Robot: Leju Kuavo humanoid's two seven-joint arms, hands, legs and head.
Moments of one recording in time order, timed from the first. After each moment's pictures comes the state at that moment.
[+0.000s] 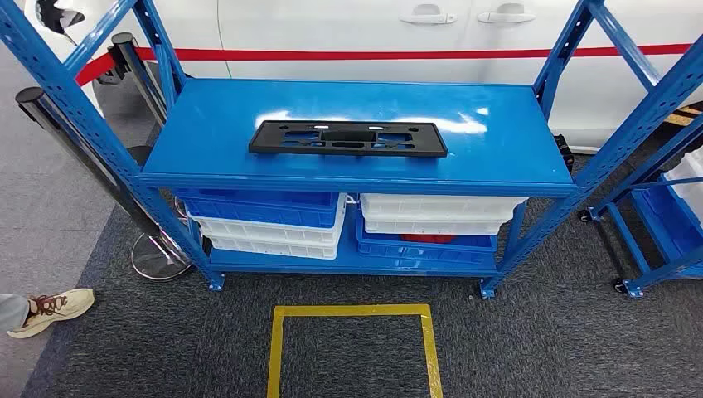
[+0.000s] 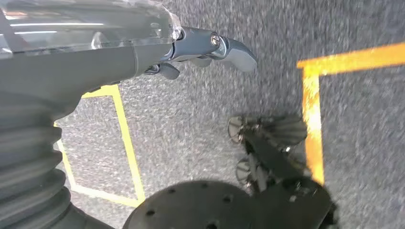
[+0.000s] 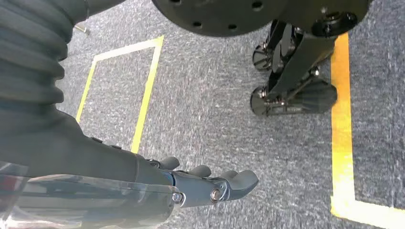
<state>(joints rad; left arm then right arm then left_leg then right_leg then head) 0.11 0.00 0.21 -0.40 -0.14 -0.01 -0.05 0.11 0.00 -0.16 -0.38 0.19 0.02 0.00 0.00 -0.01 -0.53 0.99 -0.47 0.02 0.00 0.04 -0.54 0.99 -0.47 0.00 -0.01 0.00</state>
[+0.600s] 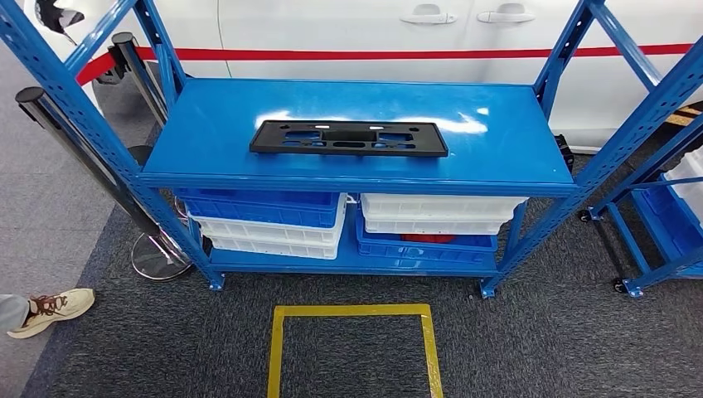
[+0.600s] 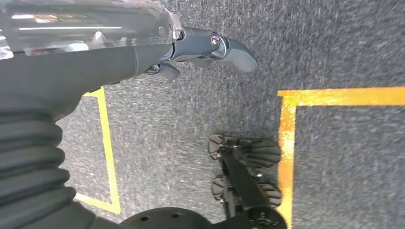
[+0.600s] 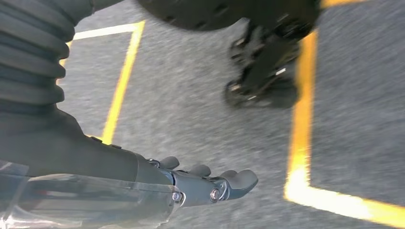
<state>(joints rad) 0.05 0.00 0.56 -0.36 -0.39 -0.02 -0.10 0.04 0.04 -0.40 -0.36 0.45 0.14 -0.14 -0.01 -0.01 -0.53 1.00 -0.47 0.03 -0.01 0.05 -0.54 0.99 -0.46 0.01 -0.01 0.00</state>
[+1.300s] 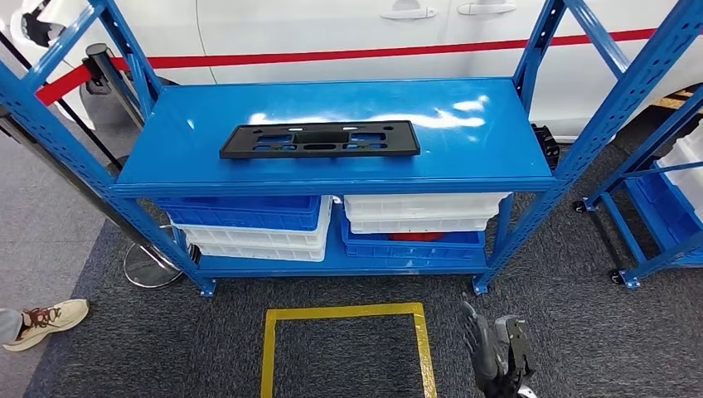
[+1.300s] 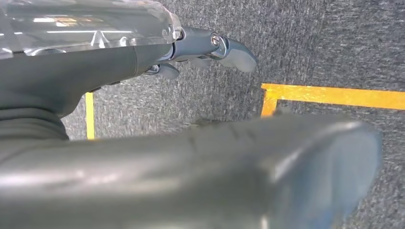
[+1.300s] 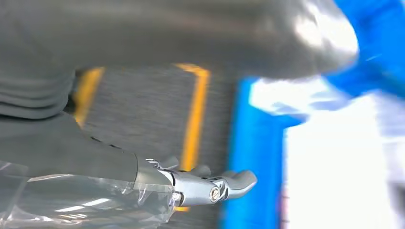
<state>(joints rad) -0.01 -0.02 0.86 -0.32 -0.57 -0.04 -0.15 -0.01 0.11 -0.29 -0.92 0.21 0.38 -0.38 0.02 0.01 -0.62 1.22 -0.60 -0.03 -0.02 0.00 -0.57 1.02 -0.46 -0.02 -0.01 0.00</state>
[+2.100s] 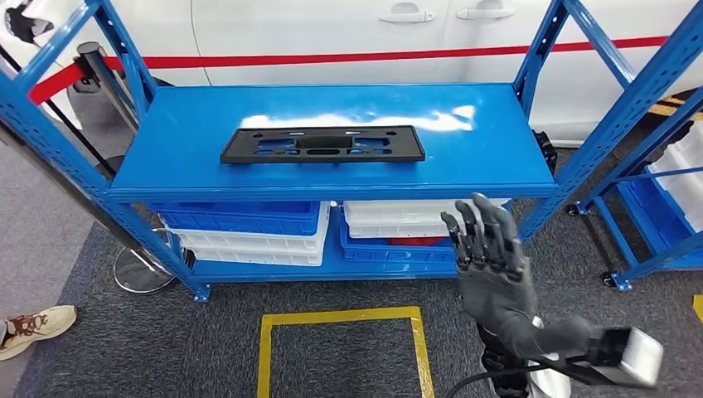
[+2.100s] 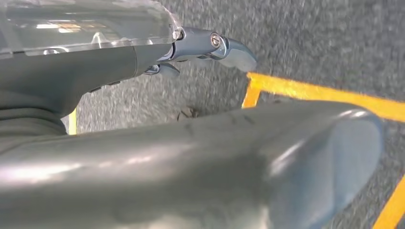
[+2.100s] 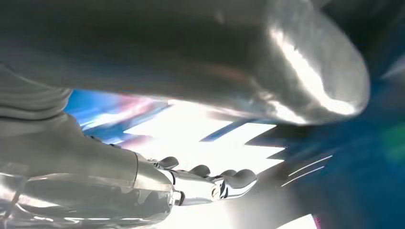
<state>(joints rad) -0.06 -0.07 1.20 -0.26 -0.77 -0.07 -0.21 -0.02 0.17 0.04 -1.78 -0.11 0.73 -0.66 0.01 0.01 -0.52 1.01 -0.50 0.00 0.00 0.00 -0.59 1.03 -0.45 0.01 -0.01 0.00</state>
